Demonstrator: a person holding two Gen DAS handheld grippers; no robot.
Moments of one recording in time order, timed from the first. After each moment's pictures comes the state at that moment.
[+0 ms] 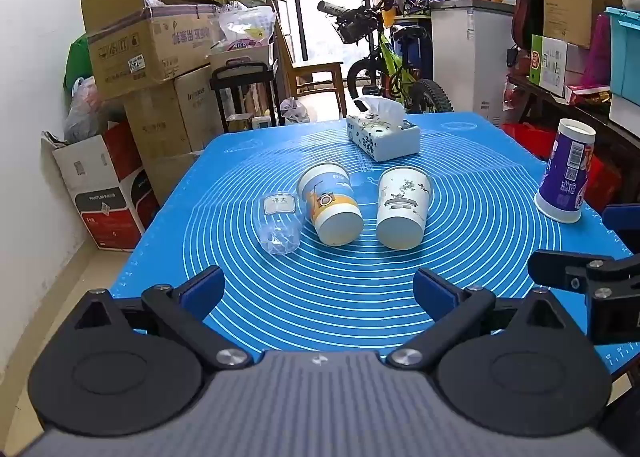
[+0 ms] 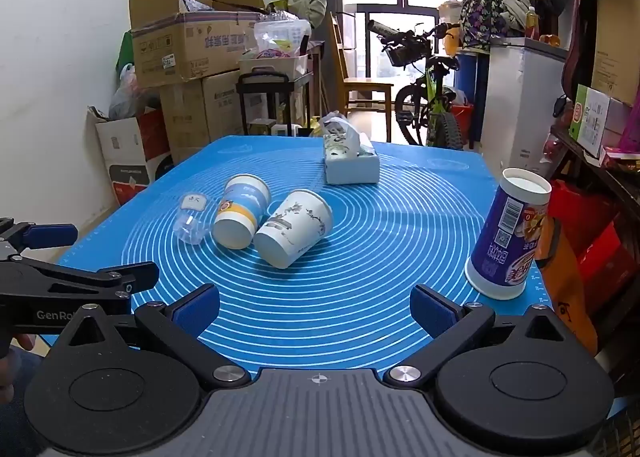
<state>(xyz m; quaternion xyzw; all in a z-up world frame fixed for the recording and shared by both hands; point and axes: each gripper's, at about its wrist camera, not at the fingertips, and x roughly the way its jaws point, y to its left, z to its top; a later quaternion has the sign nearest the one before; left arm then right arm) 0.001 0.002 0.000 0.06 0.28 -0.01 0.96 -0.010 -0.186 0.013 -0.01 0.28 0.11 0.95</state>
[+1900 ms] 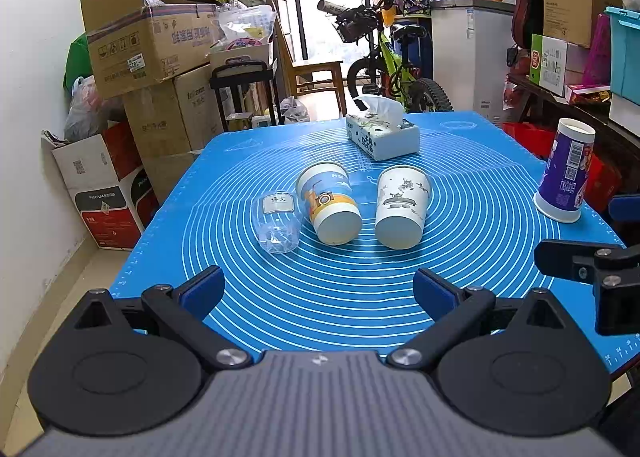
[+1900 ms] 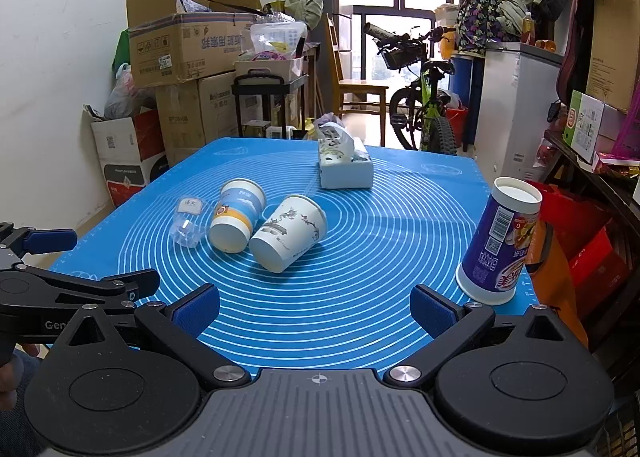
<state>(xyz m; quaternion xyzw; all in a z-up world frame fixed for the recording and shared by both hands) 0.000 -0.004 -0.001 0.07 0.28 -0.01 0.96 -0.008 -0.189 0.019 -0.01 0.29 0.10 0.95</state>
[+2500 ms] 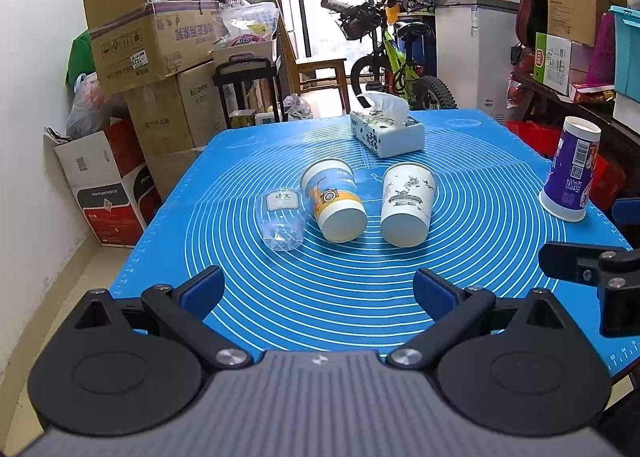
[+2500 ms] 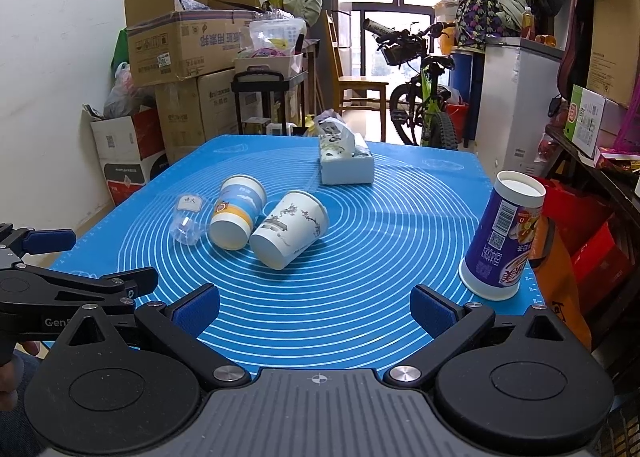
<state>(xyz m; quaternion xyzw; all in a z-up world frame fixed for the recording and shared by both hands) 0.003 -0.001 -0.003 0.07 0.28 -0.01 0.96 -0.005 -0.187 0.014 0.00 0.29 0.10 0.95</state>
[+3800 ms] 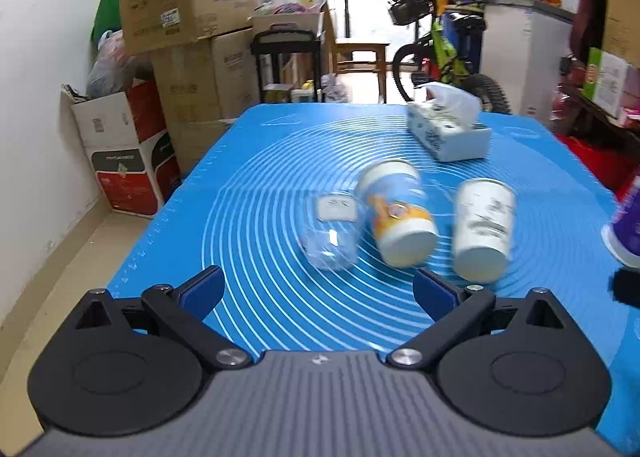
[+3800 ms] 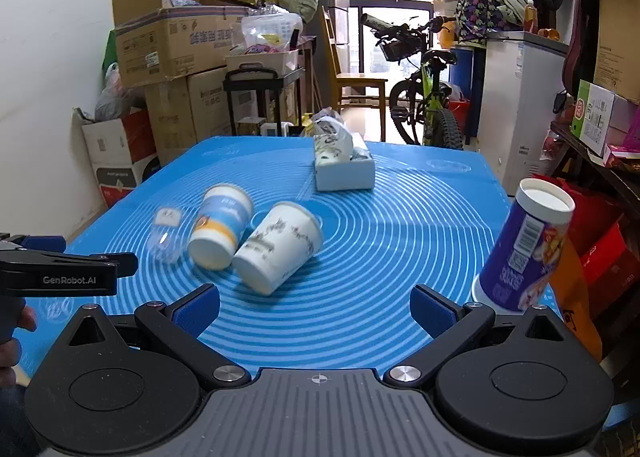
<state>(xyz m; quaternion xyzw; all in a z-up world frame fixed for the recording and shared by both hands) 0.082 0.041 -0.019 0.02 0.31 0.05 0.95 0.051 -0.186 0.002 0.01 0.29 0.10 0.95</state>
